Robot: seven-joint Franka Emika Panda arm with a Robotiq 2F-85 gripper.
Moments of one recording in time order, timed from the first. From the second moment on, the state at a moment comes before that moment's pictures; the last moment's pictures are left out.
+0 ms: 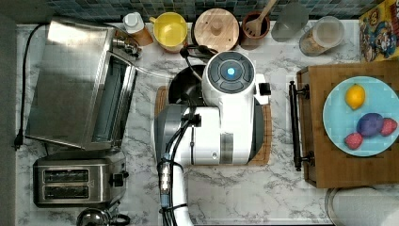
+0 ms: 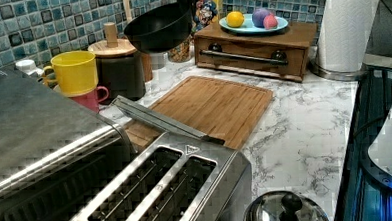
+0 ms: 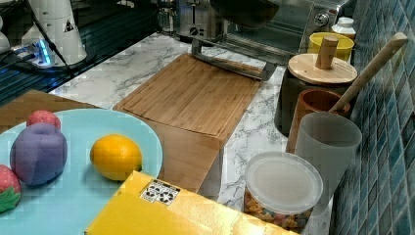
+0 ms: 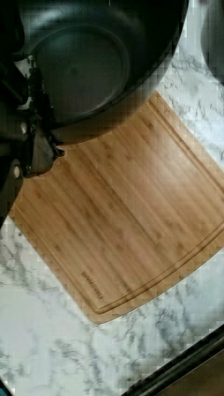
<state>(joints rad) -0.04 0.03 0.02 -1.94 -0.01 0.29 -0.13</state>
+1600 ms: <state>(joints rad) 0.04 0.19 0.20 -2.04 0.03 0.55 -0.24</state>
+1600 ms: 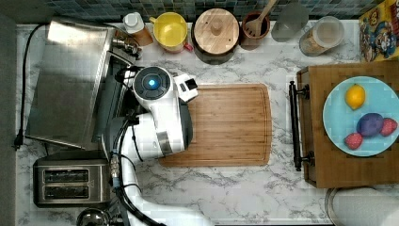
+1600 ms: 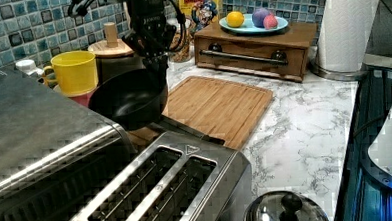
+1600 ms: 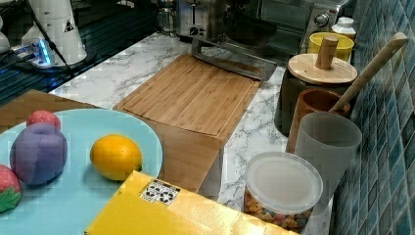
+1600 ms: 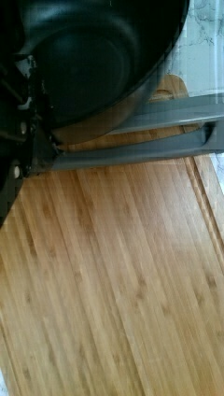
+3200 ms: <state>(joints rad) 0.12 0.37 0.28 -1.99 0.26 0.91 -0.25</state>
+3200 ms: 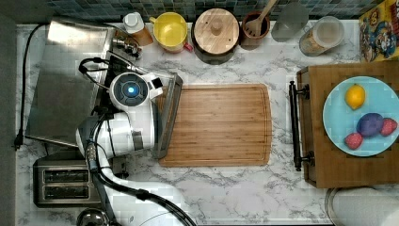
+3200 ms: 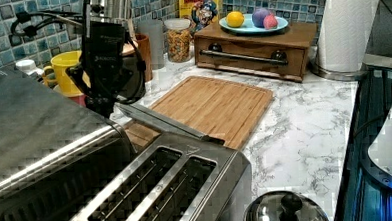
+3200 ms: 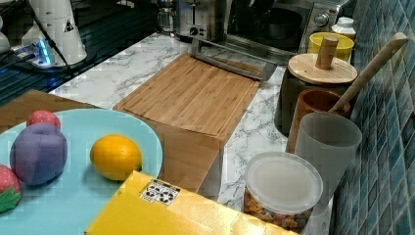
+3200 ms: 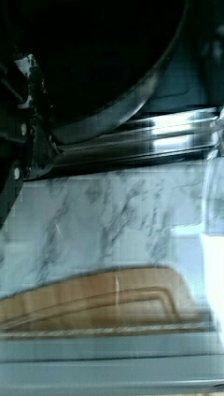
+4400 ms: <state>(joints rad) 0.12 0.47 0.32 -1.96 0.27 1.00 -0.25</state>
